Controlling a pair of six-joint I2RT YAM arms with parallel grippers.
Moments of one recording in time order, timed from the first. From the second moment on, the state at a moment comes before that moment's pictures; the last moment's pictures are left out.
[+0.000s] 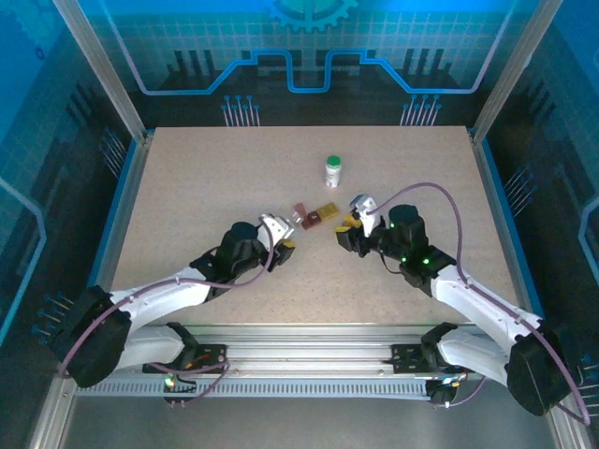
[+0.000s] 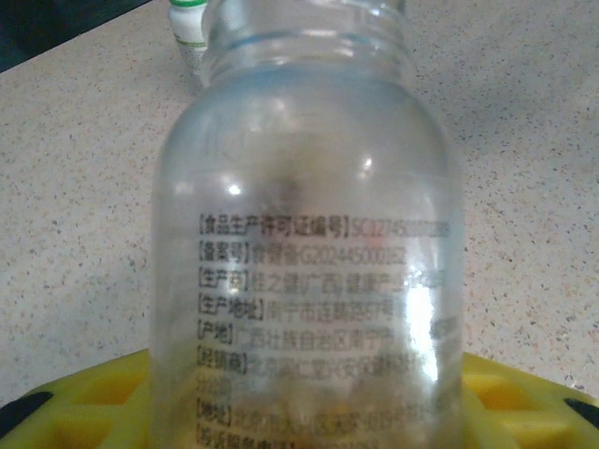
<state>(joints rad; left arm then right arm) -0.64 1.22 0.54 0.18 0.00 0.11 0.50 1.04 0.58 0.09 -0.31 -0.04</state>
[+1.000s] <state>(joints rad) -0.57 1.68 0.92 -0.14 -0.07 0.63 0.48 1.00 0.49 0.24 -0.26 0.09</state>
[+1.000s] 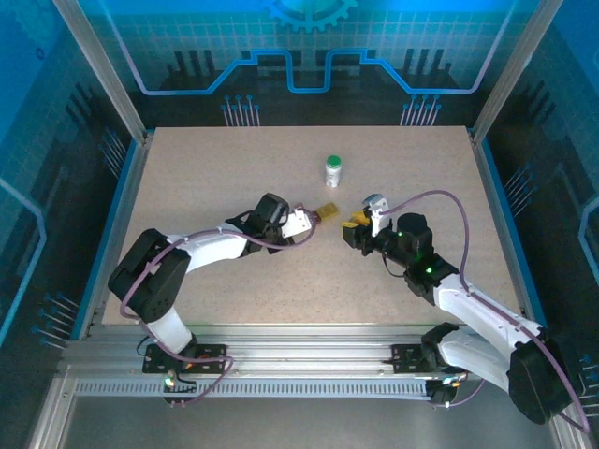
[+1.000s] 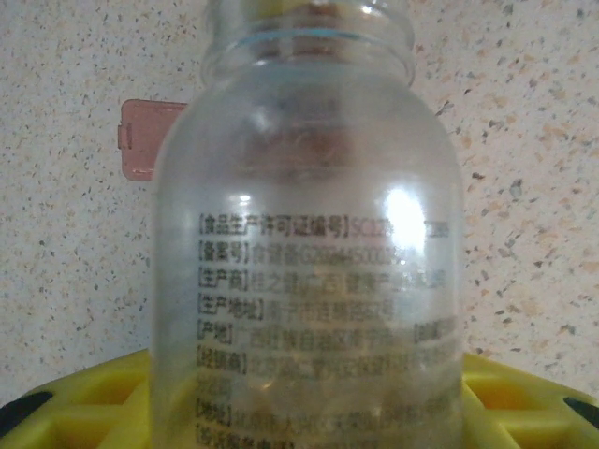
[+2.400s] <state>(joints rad) -0.55 1.83 1.21 -0.43 -0.23 0.94 0.48 1.00 0.49 0.25 -0.26 0.11</state>
